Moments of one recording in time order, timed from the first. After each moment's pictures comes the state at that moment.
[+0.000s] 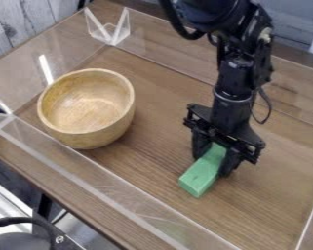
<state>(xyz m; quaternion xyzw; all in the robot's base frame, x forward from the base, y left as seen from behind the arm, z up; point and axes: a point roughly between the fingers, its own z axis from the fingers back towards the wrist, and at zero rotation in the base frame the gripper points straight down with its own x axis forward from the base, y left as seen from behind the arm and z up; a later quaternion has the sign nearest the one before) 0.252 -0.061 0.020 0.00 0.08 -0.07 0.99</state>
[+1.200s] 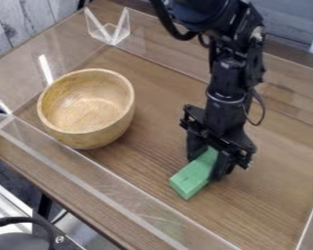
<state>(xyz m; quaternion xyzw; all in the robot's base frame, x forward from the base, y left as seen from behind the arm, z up) 0.243 -0.049 0.022 -0.02 0.10 -0.11 0.99</state>
